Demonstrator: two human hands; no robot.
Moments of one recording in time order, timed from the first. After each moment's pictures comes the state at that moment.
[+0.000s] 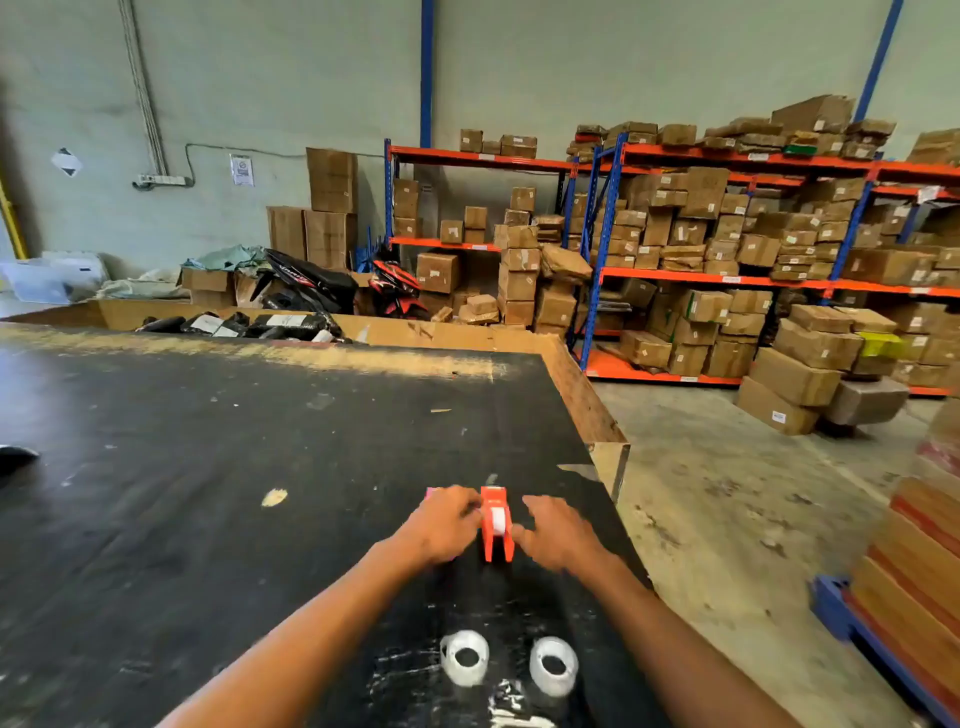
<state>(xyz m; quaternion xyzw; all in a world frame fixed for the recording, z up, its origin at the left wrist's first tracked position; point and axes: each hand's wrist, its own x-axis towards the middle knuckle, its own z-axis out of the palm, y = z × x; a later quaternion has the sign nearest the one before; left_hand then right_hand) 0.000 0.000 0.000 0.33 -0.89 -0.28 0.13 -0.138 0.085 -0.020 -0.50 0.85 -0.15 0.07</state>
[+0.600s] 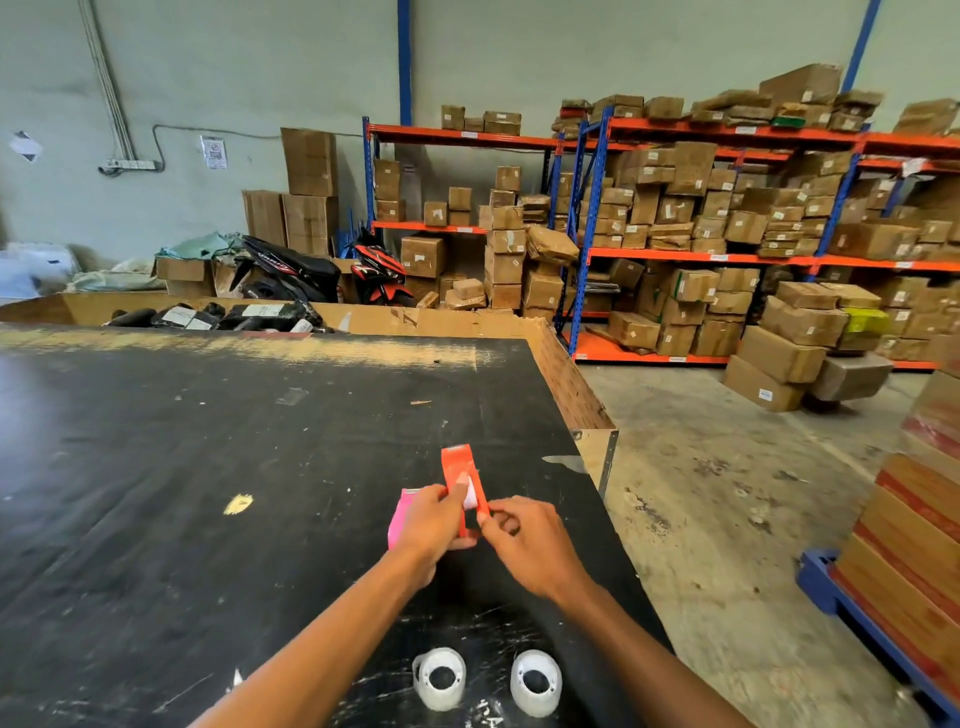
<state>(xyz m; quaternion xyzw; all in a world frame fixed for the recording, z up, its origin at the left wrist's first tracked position) -0.037 -0.001 -0.026 0.41 -0.60 -0.63 0.27 -0.133 0.093 -0.035 -0.52 0.76 -0.39 0.08</state>
